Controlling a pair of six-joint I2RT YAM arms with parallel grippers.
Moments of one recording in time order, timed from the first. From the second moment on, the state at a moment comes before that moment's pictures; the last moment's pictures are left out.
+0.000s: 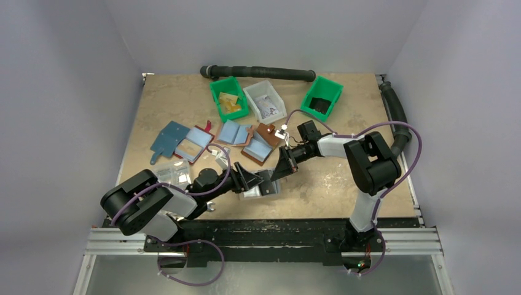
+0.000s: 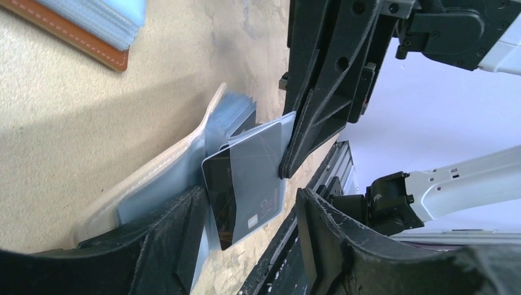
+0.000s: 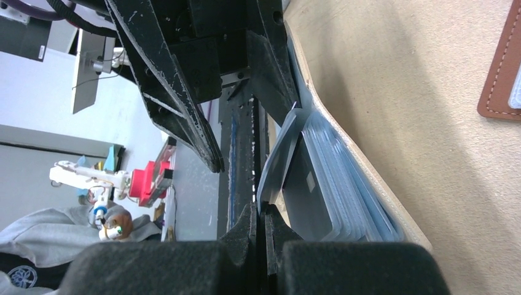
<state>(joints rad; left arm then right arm) -0.75 1.47 0.15 1.12 0.20 -1.03 0.42 1.86 0.95 -0.25 -1.34 -0.07</state>
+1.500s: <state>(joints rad) -0.68 1.62 0.12 1.23 0.25 -0.98 0.40 1.88 0.99 -0.37 -1.06 -0.11</state>
